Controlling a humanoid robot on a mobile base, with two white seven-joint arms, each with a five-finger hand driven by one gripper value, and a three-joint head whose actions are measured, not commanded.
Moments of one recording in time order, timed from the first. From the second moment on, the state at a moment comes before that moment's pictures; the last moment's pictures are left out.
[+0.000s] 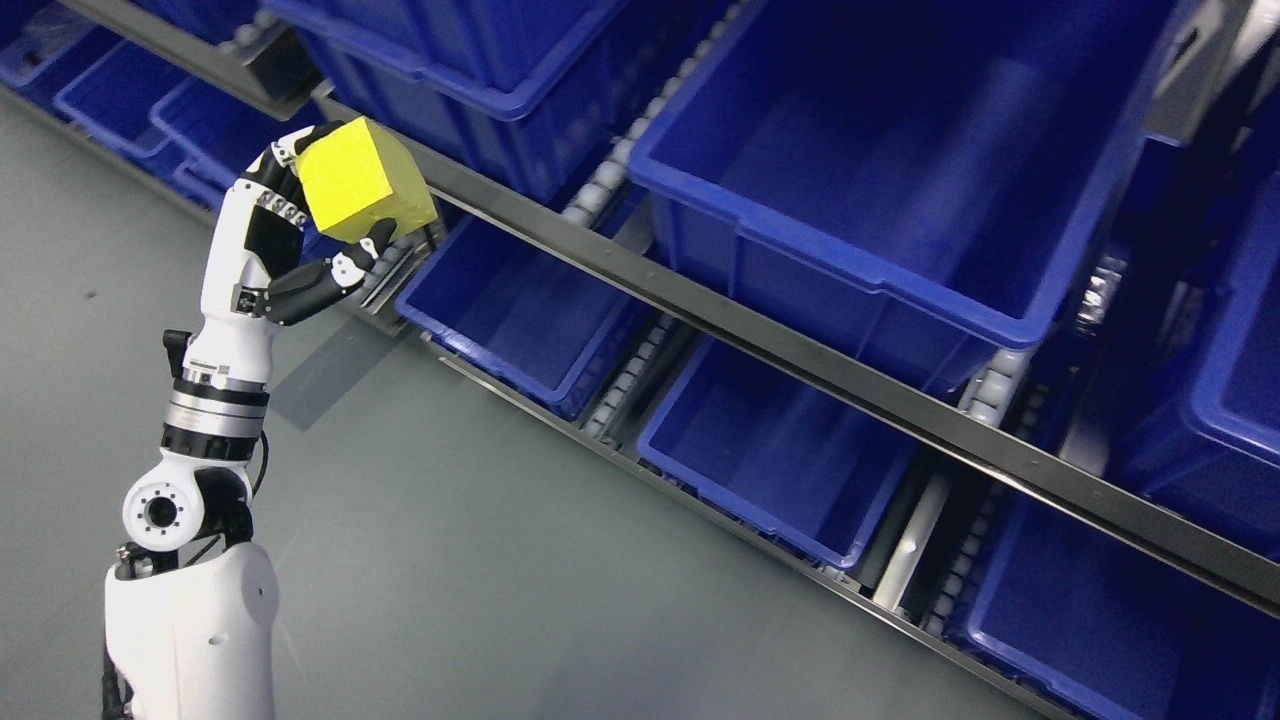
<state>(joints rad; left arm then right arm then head) -0.31 0.00 0.24 -1.56 0.11 -0.32 -0.52 0.00 0.00 -0.09 0.00 0.00 -0.10 0.02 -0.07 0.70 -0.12</state>
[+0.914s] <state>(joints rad) -0.50 0.00 0.06 -1.67 0.11 -0.04 -0.51 0.00 0.00 -0.09 0.00 0.00 -0.10 0.02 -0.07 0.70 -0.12</state>
